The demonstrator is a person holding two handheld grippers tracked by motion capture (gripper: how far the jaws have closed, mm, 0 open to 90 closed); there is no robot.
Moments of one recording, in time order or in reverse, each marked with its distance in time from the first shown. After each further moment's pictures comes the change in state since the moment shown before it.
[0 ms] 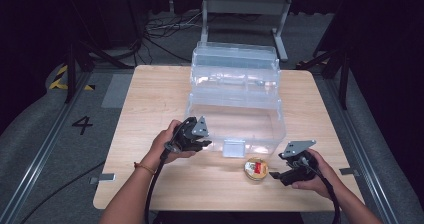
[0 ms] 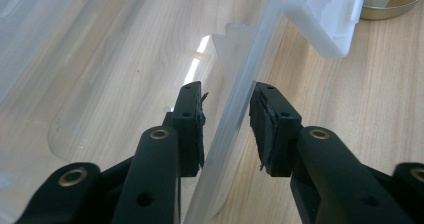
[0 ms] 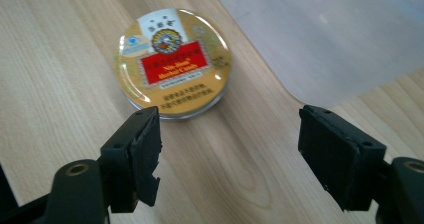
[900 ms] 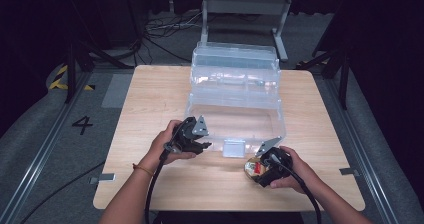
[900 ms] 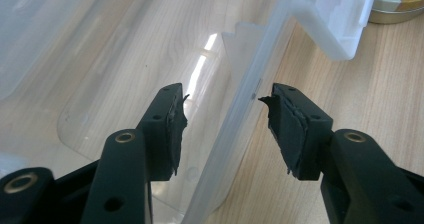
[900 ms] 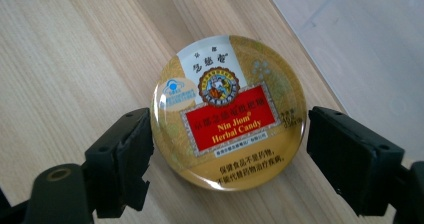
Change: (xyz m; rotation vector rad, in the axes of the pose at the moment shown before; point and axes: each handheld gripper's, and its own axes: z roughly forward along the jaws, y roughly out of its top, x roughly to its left) left arm 0.000 0.000 -0.003 0.011 0.021 -0.055; right arm 0.024 0.044 0.041 0.192 0.019 0.002
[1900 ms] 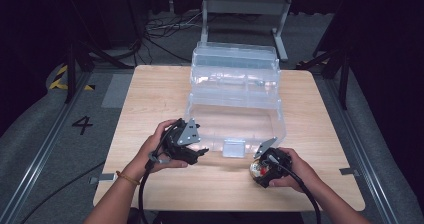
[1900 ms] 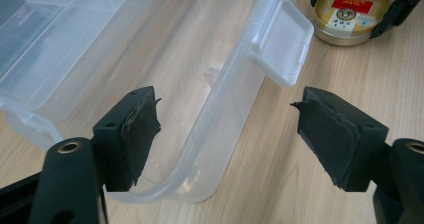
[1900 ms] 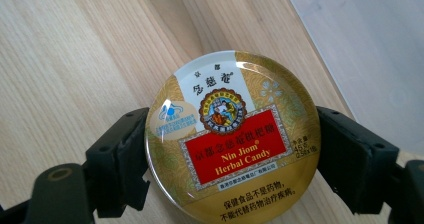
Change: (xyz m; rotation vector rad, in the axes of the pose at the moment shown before) left arm -0.027 -0.004 -0.061 -0.151 0.094 0.031; right arm -0.001 -0.001 0.002 0.070 -0.016 -0.046
